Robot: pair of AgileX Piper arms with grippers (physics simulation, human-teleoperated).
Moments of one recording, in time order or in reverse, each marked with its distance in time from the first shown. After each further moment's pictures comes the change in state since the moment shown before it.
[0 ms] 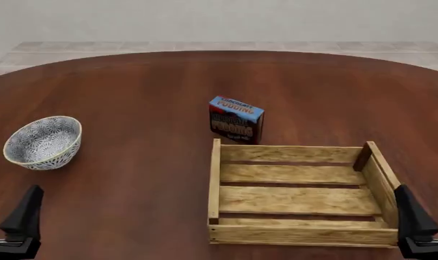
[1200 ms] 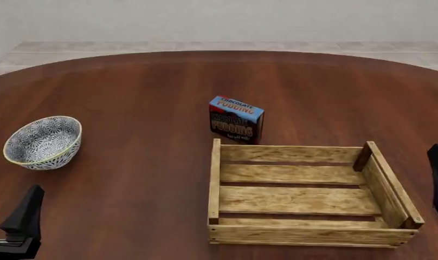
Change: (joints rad) left arm 0.000 0.000 0.000 0.000 0.000; right arm -0.030 0.168 -0.315 0.149 -0.017
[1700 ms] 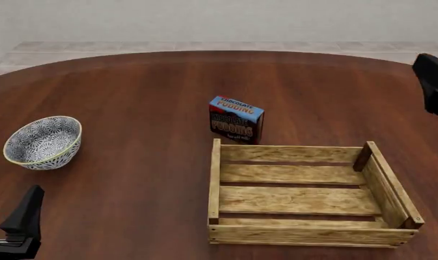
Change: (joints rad) left arm 0.000 0.000 0.000 0.000 0.000; right arm 0.081 0.482 -0.414 0.008 -0.059
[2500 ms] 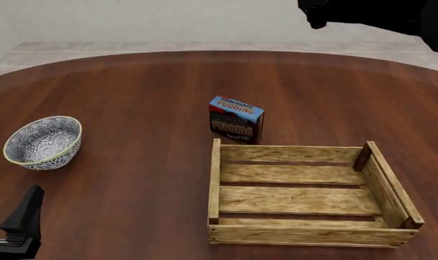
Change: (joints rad) left arm 0.000 0.000 0.000 0.000 0.000; right arm 0.248 0.717 -0.665 0.101 -0.128
